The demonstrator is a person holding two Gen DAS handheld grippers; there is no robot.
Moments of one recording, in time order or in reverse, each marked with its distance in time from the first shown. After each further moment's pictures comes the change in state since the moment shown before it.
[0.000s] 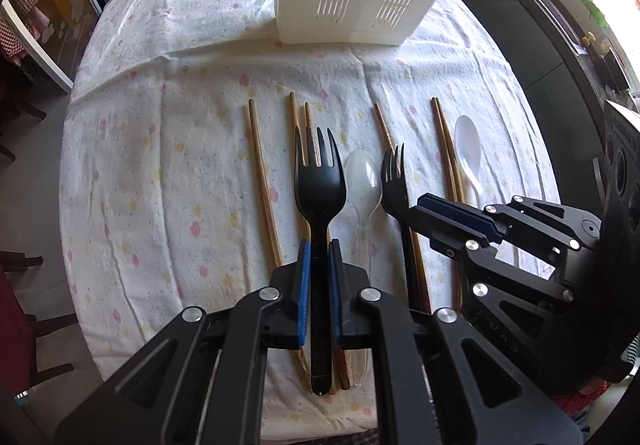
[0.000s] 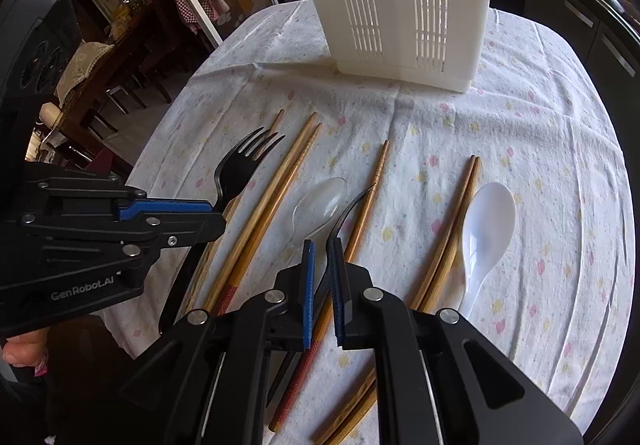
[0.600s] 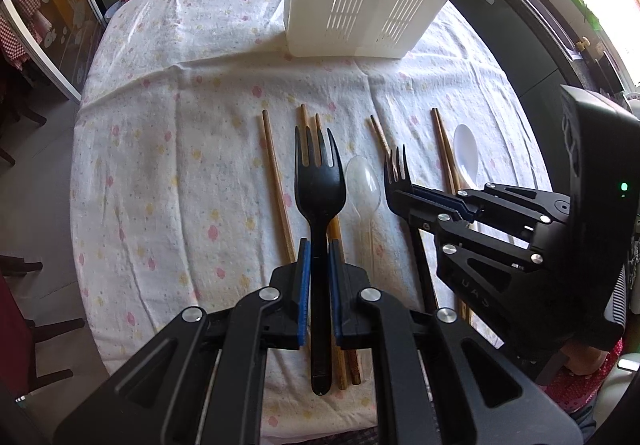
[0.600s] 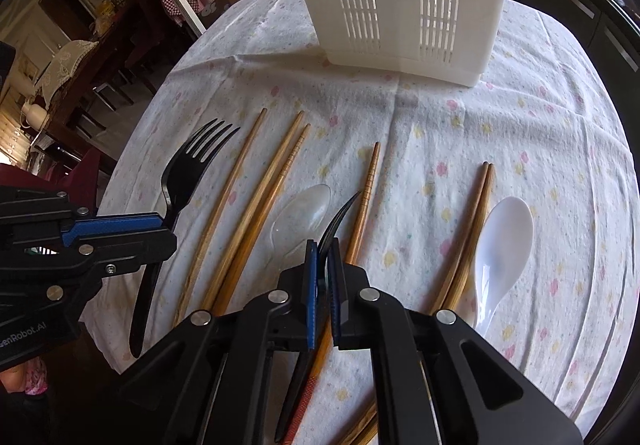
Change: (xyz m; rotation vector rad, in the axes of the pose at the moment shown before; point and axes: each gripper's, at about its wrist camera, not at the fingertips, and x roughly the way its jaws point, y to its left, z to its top) left arm -0.012 0.004 0.002 0.005 -0.034 -0.011; right arm 0.011 -0.004 0.016 0.032 0.003 0.025
